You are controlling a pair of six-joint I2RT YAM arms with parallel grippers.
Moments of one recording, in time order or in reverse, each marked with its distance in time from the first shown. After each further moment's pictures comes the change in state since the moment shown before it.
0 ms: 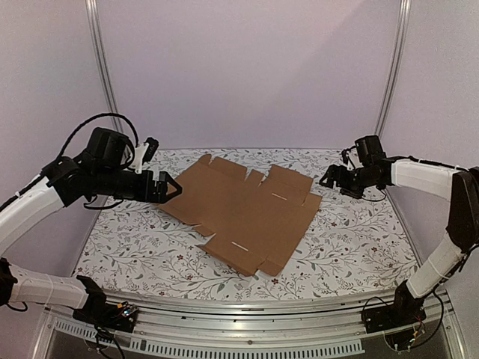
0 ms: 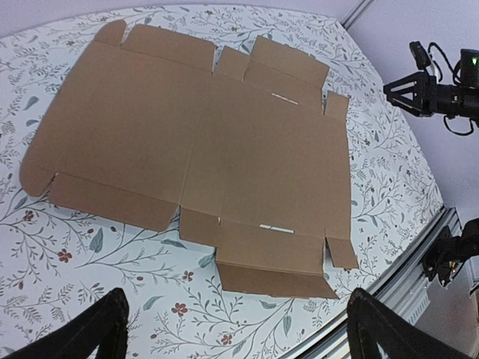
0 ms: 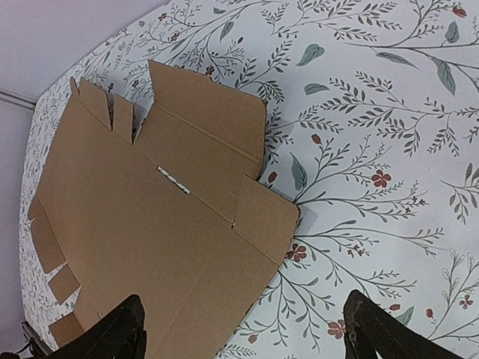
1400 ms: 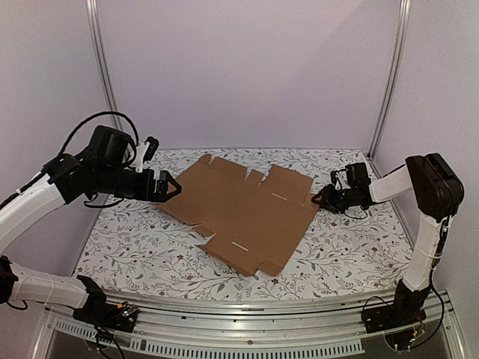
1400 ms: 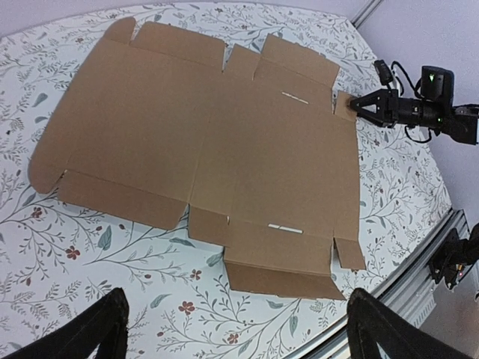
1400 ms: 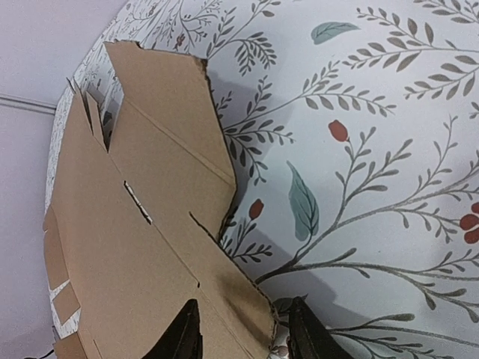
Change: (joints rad) left arm -0.005 0.016 0.022 -0.026 -0.032 0.000; right arm -0.045 0.375 -0.111 0.529 -0.217 0.123
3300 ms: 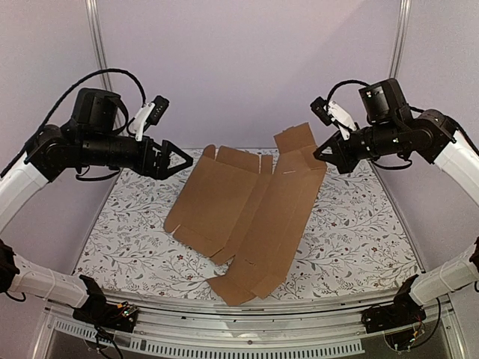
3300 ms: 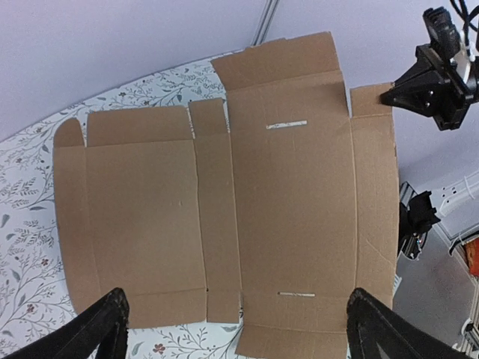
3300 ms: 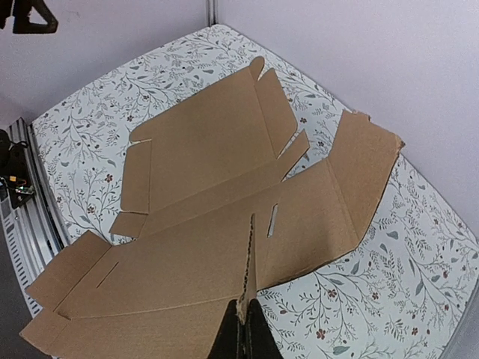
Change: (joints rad) left arm -0.127 0.068 0.329 -0.071 0.081 0.138; right arm 0.478 -0.624 0.589 -1.054 0.333 -0.684
